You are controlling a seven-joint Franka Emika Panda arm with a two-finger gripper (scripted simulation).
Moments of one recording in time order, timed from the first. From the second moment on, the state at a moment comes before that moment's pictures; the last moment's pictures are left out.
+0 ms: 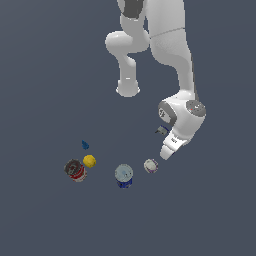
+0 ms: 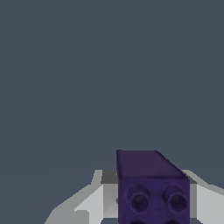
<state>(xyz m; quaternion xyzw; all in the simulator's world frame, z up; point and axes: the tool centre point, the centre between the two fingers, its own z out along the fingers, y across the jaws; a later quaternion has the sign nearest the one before) -0.023 0.229 0.022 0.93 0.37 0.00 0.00</state>
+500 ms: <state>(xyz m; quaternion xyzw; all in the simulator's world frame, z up) -0.022 0.227 0.028 0.93 0.37 0.00 0.00</state>
